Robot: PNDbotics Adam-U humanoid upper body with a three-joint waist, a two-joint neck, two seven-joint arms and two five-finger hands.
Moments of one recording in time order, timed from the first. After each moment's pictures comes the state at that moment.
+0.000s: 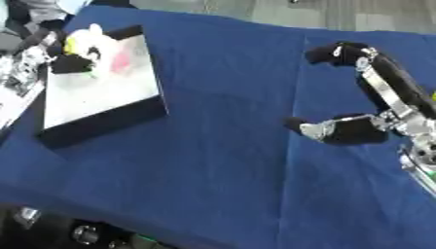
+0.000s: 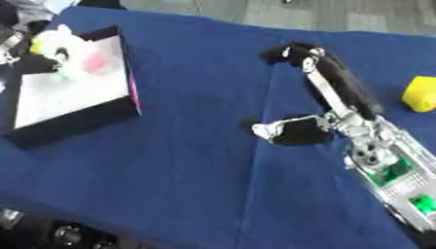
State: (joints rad) left arm -0.63 0.75 -0.30 -1.34 -0.22 0.58 -0.05; right arm -0.54 -0.60 0.55 -1.98 0.30 0.30 -0.08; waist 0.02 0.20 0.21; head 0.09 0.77
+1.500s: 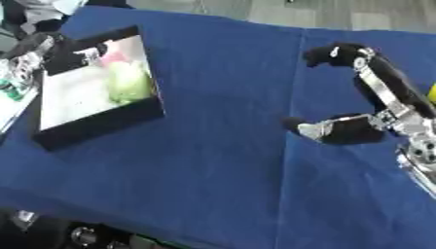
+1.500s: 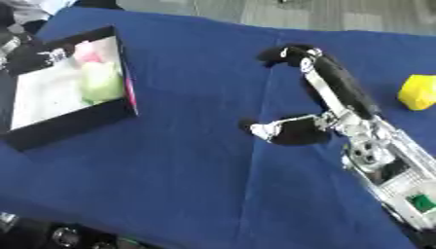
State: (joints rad) left arm -0.63 0.75 -0.28 -1.33 -0.41 0.53 -0.15; right arm -0.54 -0.60 0.54 -1.98 0.29 0.30 -0.08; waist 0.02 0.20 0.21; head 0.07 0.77
